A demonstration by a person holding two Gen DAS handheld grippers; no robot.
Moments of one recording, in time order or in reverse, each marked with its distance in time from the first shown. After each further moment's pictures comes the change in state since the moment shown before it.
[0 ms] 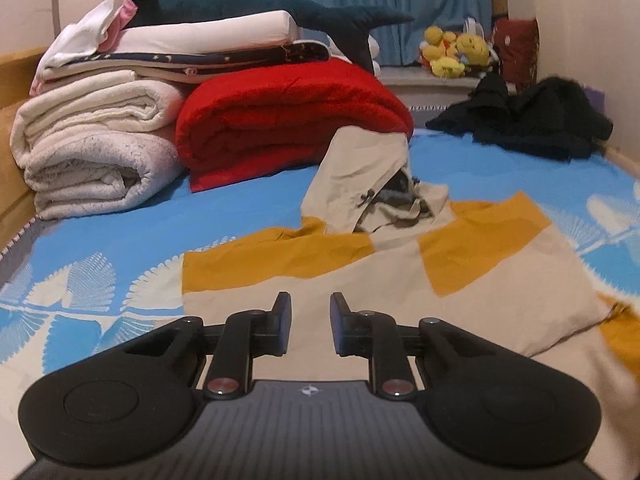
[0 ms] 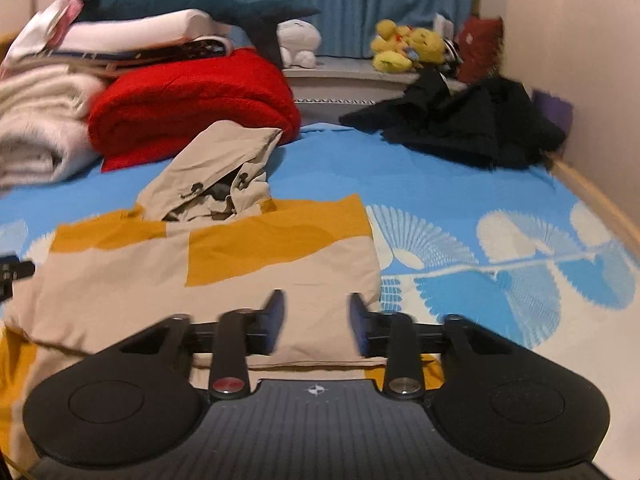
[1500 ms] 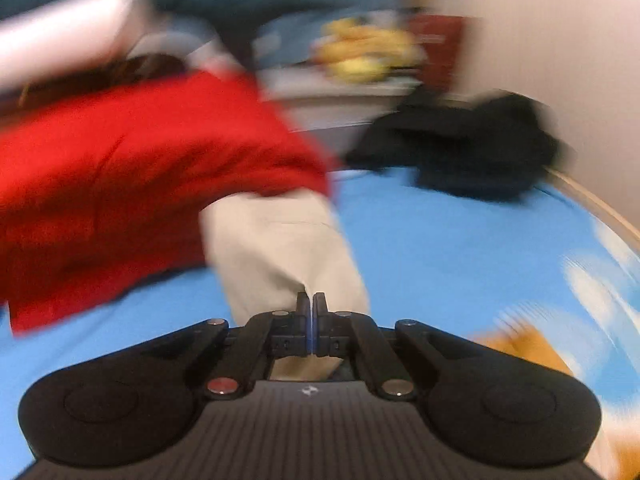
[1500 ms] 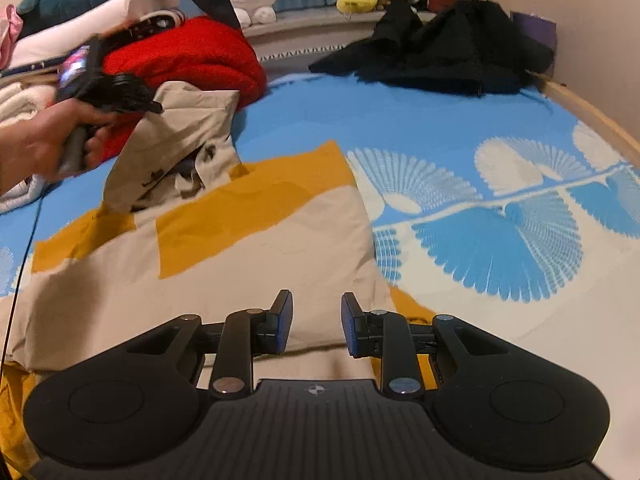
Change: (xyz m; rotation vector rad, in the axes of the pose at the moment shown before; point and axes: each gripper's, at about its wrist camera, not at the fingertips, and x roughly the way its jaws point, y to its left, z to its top) left arm 0.276 -0.027 0.218 0.179 -0.013 -0.433; right arm 0.043 -0.022 0.002 0.157 0.123 0.005
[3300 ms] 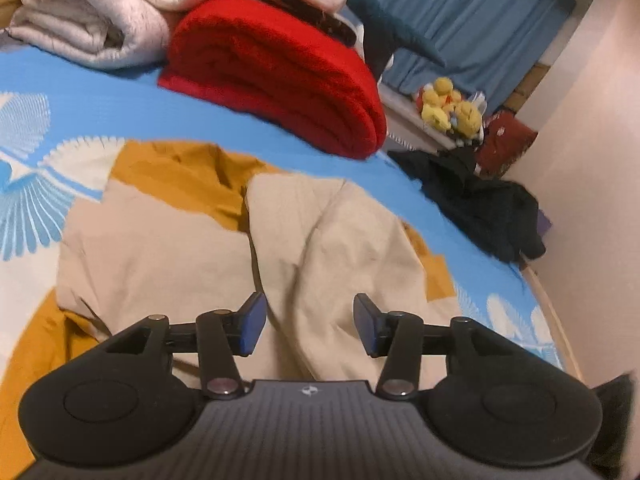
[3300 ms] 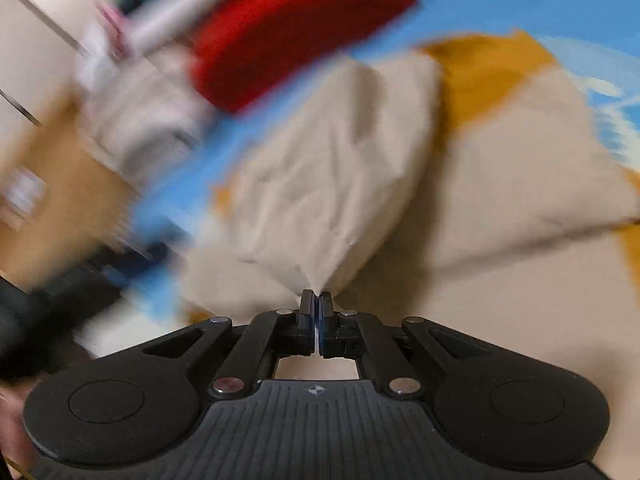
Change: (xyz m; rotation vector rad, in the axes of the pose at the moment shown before) left arm -0.232 -0.078 -0.230 -0.680 -0.016 0.091; right arm 0.030 0.078 -0.052 -0.032 0.348 0.359
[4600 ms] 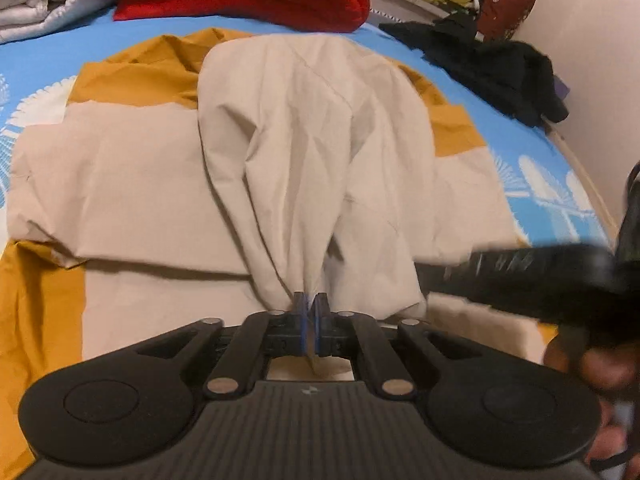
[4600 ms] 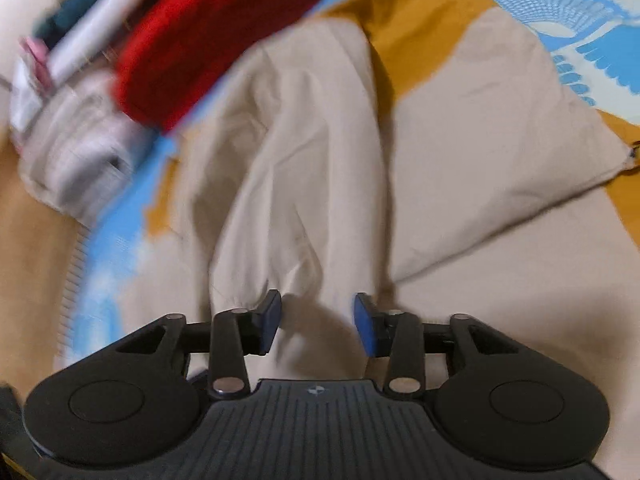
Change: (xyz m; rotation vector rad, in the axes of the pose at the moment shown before) left arm 0.050 -0.024 -0.060 0.206 0.276 0.072; right arm 0.044 -0.033 0.011 0.232 -0.073 0.025
